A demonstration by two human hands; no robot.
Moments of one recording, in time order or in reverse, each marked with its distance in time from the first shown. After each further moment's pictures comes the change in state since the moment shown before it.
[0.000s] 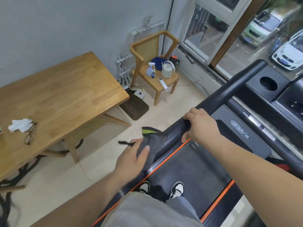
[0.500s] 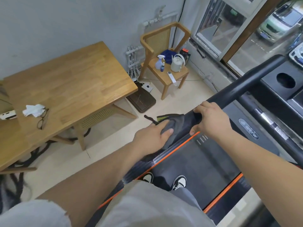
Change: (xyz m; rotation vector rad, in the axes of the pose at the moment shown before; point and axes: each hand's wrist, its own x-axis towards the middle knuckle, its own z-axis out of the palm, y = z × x) left_hand 0.037 0.053 -0.006 0.423 -0.191 0.055; right_hand -0.003 0.003 0.003 0.051 0.056 0.000
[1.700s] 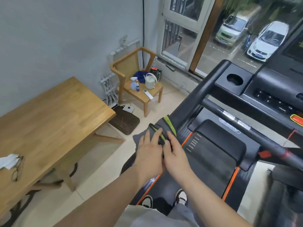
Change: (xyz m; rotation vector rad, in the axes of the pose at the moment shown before) left_hand 0.010 0.078 0.020 0.357 0.146 0.323; right_hand -0.083 -0.046 0.051 1.167 0.203 0.330
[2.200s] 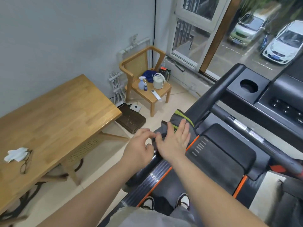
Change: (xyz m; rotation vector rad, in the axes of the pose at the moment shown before) left_hand 0.009 -0.047 -0.029 -0.644 0.208 -0.233; right_hand 0.079 -0.017 0.021 -0.663 0.046 -0.005
